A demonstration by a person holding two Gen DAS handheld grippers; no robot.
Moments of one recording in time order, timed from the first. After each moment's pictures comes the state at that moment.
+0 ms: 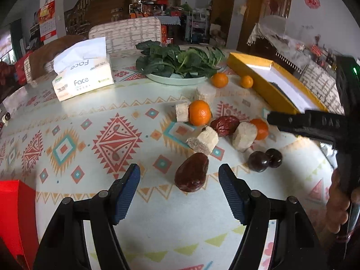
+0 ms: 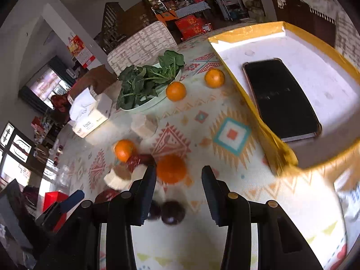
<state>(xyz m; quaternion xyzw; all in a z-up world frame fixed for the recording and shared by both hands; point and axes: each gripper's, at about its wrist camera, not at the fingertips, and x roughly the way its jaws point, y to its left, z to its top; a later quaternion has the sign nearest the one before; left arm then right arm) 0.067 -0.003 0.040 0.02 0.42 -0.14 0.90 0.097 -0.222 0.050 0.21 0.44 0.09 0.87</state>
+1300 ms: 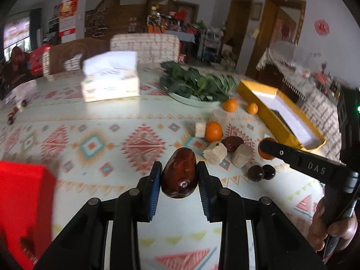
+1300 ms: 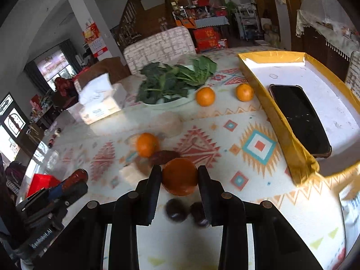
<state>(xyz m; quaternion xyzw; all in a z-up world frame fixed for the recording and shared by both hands) 0.030 0.043 0.077 -0.04 0.36 -0.11 0.92 0.065 -0.169 0.072 0.12 0.39 0.12 0.90</state>
